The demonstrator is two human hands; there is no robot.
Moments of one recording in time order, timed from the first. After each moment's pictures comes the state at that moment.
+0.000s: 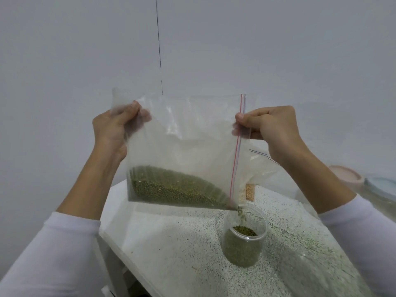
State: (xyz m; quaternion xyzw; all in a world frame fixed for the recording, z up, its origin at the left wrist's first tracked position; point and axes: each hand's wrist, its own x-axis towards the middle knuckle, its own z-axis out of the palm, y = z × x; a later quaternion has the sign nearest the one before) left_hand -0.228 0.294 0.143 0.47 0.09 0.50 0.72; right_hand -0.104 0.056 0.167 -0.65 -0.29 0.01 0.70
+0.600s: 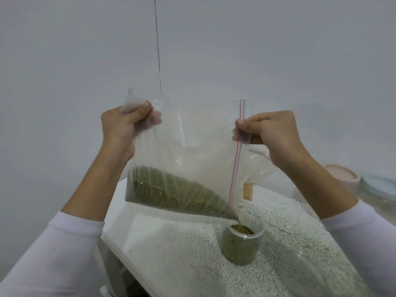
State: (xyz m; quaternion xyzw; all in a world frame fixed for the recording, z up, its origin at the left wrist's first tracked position) left_hand -0.228 0.269 0.149 0.51 0.09 0.49 0.70; right_hand -0.108 0.046 0.163 -0.66 -0.29 0.02 0.69
